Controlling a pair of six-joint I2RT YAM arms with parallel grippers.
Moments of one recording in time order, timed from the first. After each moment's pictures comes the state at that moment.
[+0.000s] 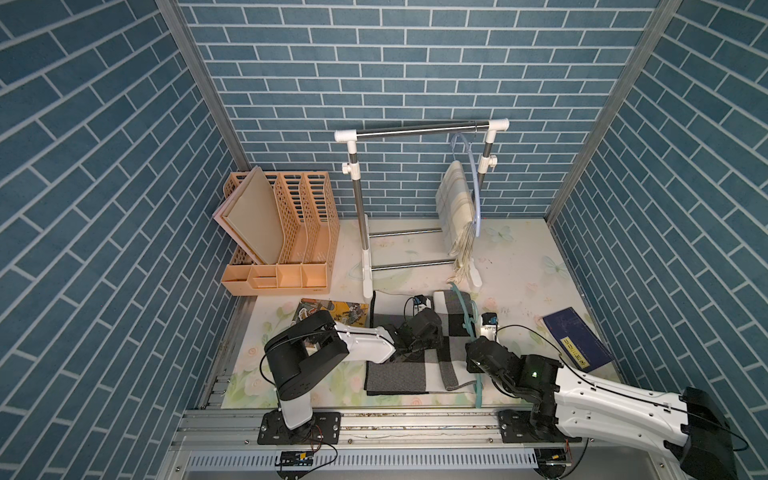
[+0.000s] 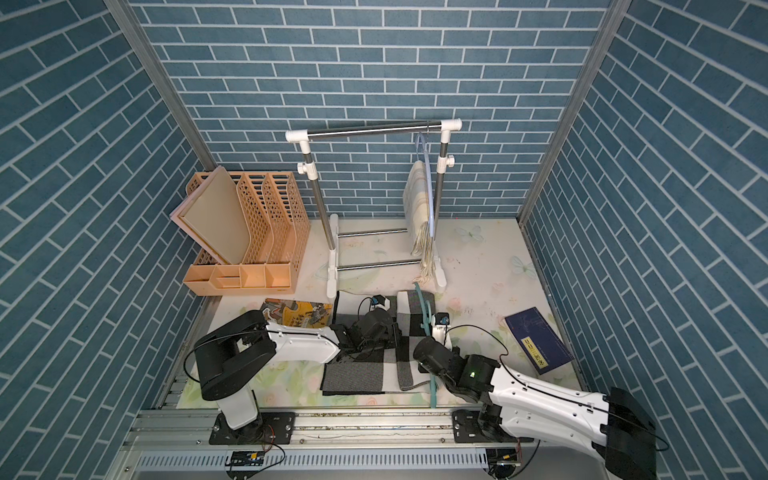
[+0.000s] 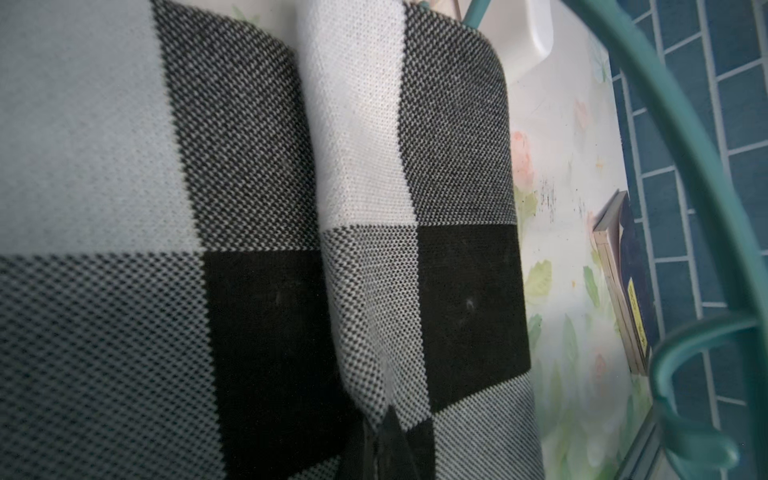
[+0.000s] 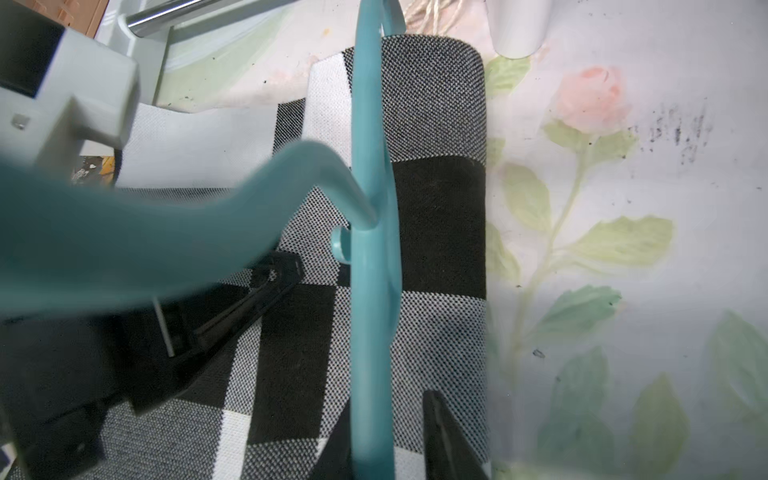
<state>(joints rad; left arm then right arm) -1.04 1.78 0.84 0.19 -0.08 -1.01 1.14 0.86 0.43 -0.51 0.48 0.94</state>
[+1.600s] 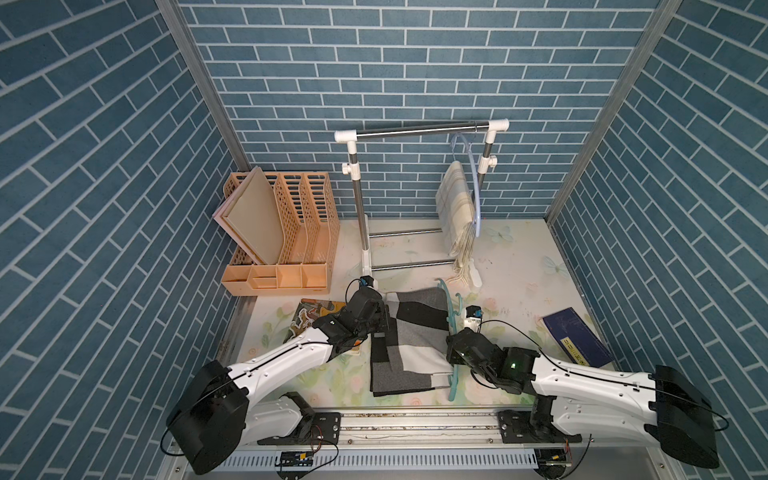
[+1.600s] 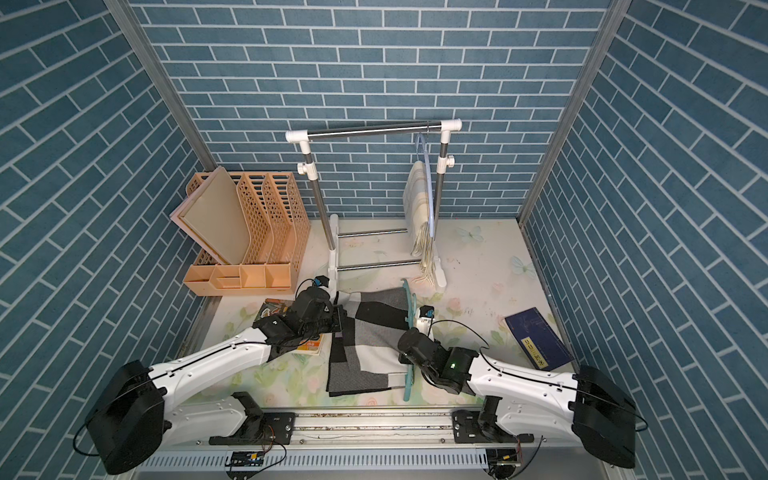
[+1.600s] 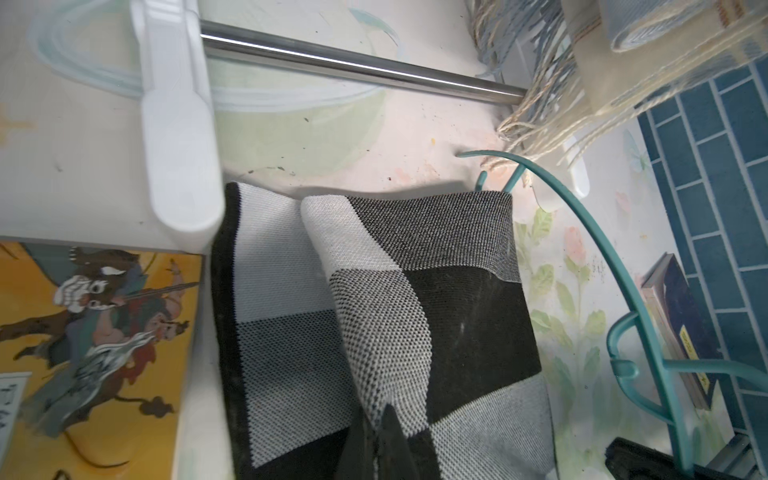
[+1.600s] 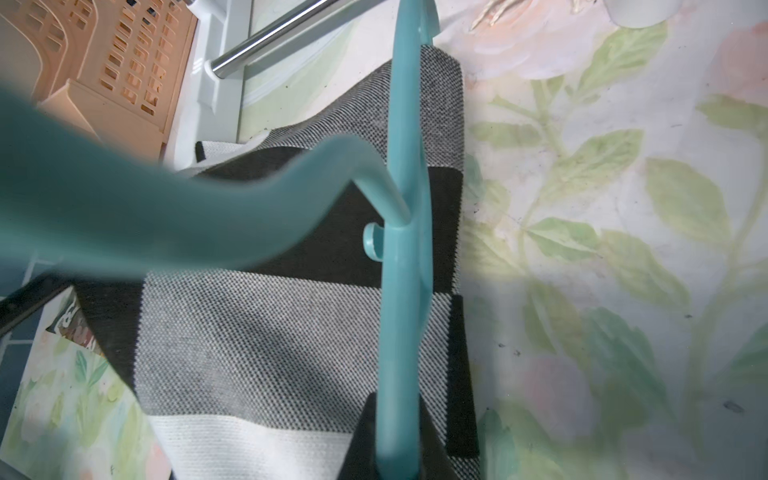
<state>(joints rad) -0.69 1.21 0.66 -0.22 -0.06 -0.70 1.14 1.08 0.50 -0.25 0.40 1.01</state>
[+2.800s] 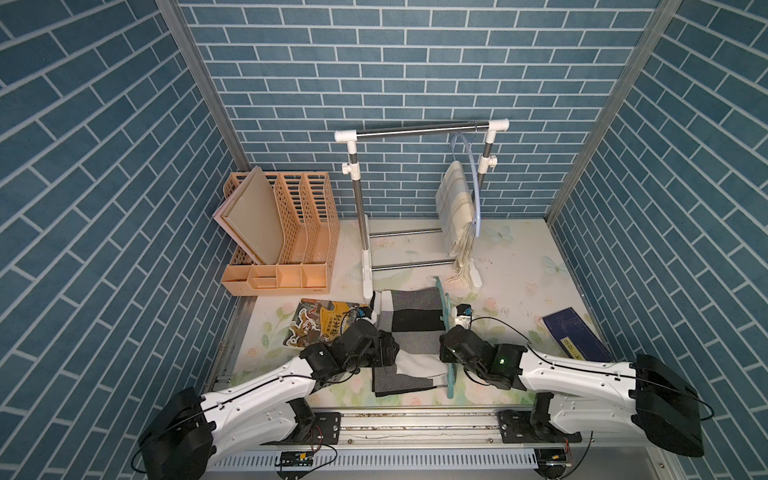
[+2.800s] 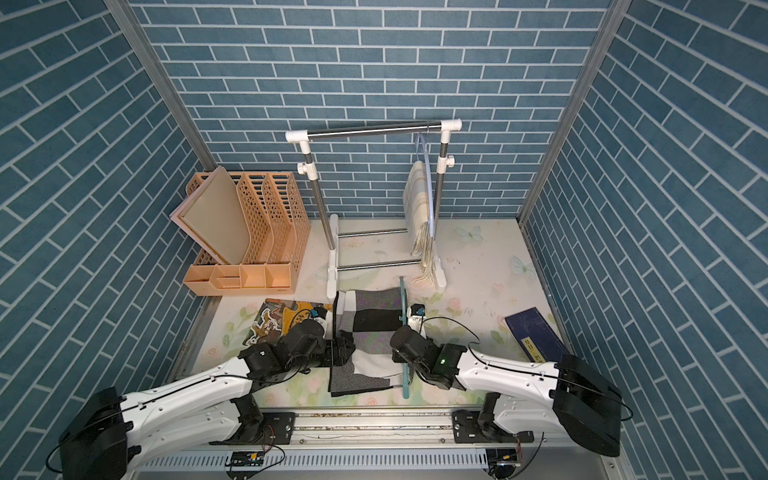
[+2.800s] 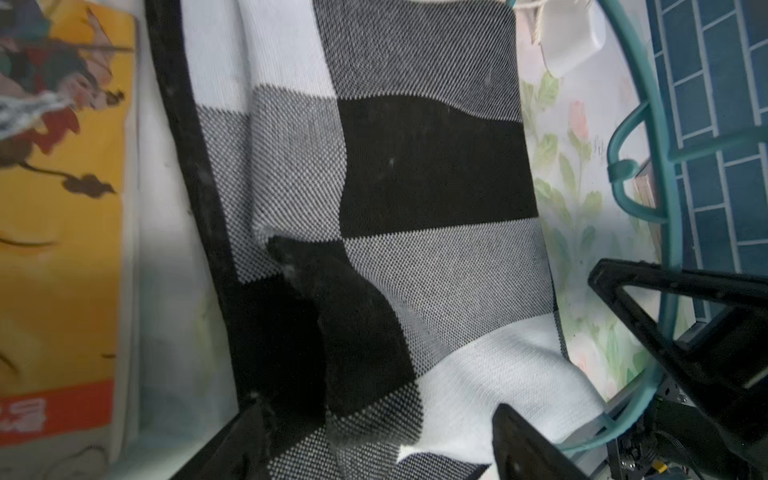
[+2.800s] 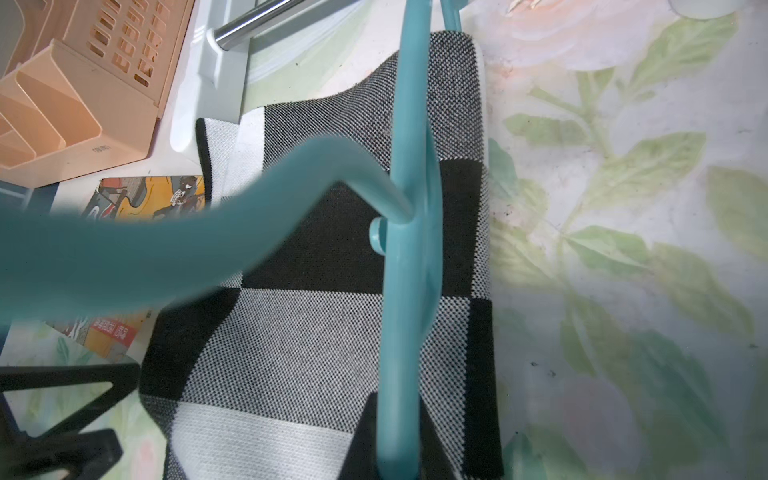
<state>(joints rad) -0.89 1.00 0.44 -0.26 -0.01 -0.86 1.14 1.18 0.53 -0.19 0.38 0.97</state>
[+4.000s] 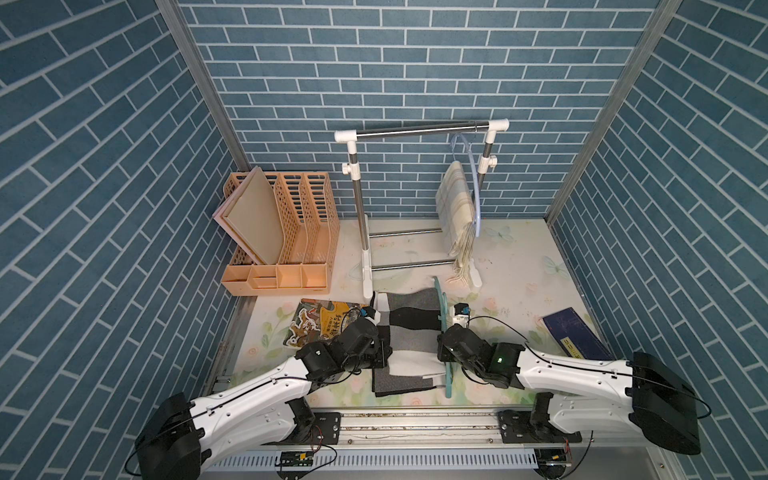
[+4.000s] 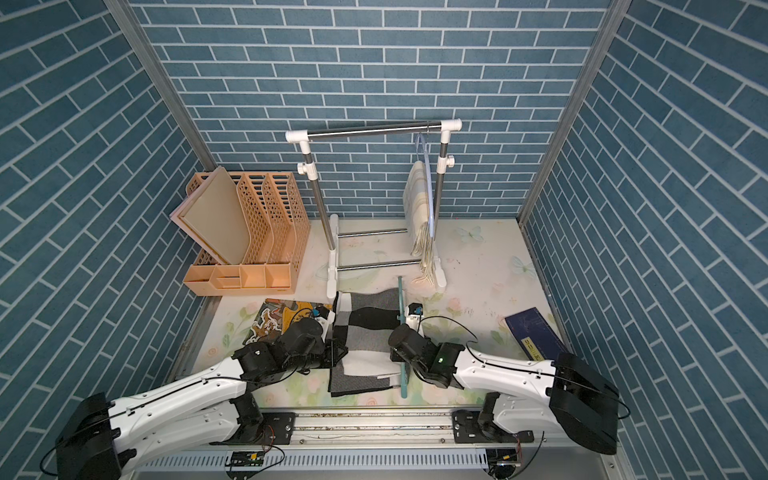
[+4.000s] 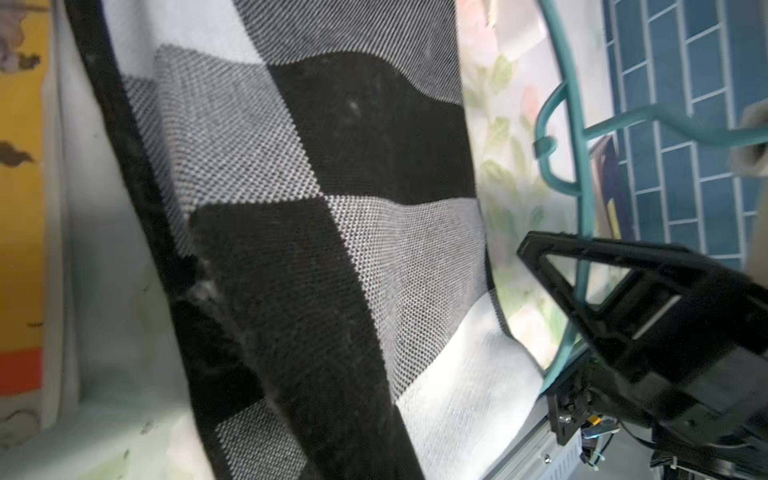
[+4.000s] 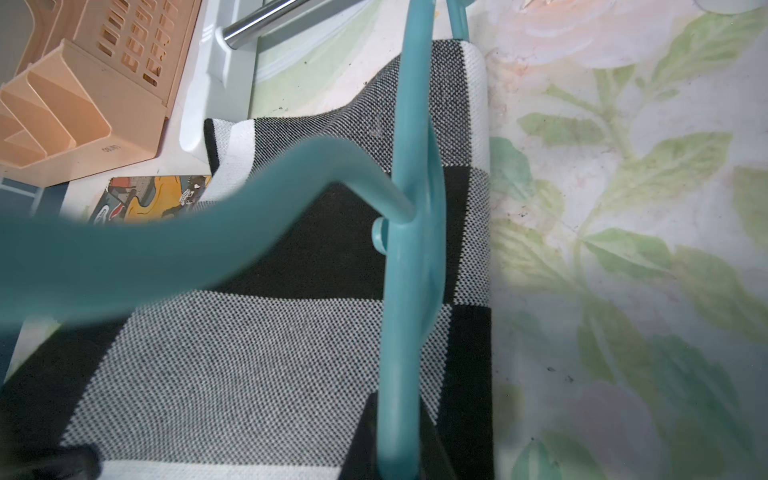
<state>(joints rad) -0.91 0.95 0.49 -0.38 0.07 -0.89 1.14 1.21 0.55 -0.18 0.36 0.96</state>
